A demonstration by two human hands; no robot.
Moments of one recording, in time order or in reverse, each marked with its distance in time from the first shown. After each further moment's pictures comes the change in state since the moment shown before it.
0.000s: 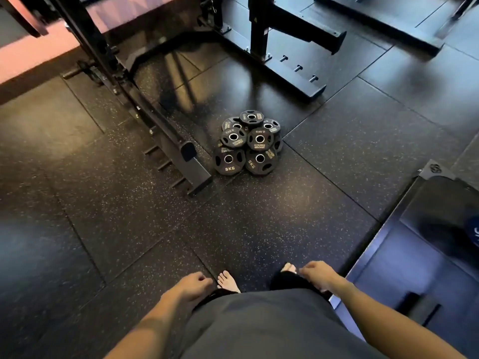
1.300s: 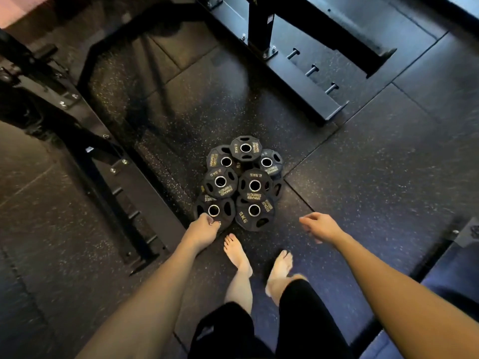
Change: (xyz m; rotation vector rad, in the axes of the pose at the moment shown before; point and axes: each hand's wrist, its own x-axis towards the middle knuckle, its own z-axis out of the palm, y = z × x) left_hand 0.315 0.415 -0.399 -0.187 0.220 -0.066; right_hand 0.351 -0.368 -0.397 0.132 0.080 -0.027
